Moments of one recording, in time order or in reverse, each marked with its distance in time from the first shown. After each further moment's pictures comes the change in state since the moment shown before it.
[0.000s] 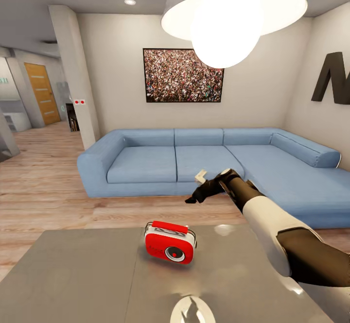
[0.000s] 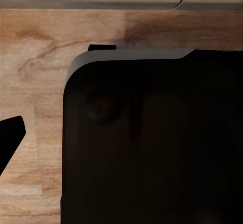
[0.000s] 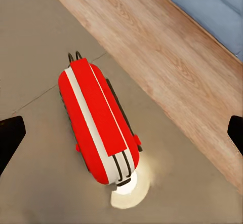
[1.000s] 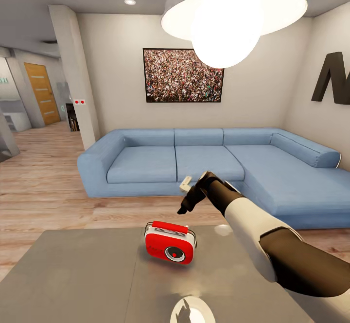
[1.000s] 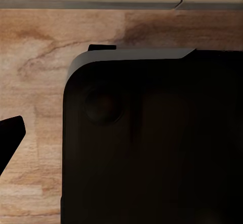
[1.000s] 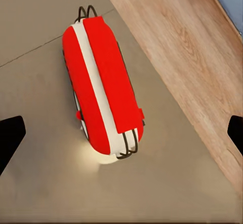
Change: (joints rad) left arm 0.000 0.000 0.000 0.000 0.000 0.000 0.000; right arm 0.000 0.120 0.117 0.019 0.171 0.102 -0.027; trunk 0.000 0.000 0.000
